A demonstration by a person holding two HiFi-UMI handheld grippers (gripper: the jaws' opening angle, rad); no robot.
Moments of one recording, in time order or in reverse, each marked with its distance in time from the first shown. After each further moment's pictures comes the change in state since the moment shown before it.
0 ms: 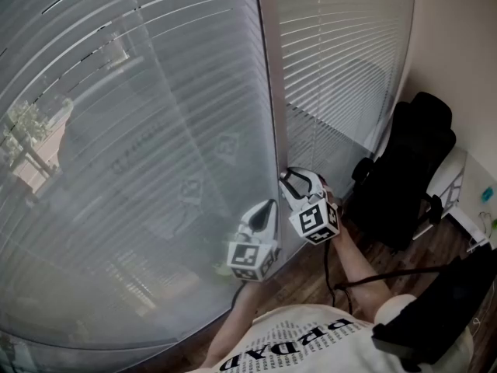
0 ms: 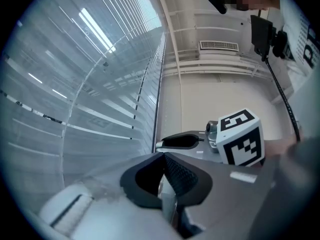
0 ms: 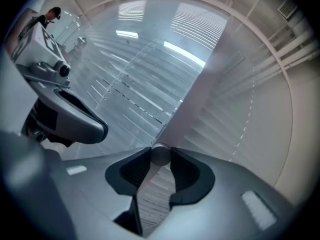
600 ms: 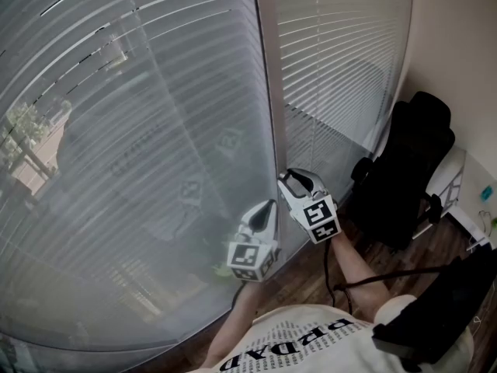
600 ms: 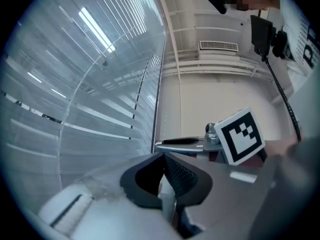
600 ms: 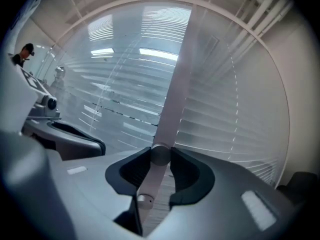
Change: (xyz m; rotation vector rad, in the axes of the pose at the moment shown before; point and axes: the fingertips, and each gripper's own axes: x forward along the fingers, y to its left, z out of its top) left arm 0.002 -0.002 0.000 -0.007 0.004 -0.012; right arm -0.001 -0.004 -0.002 0.331 -0.040 0.020
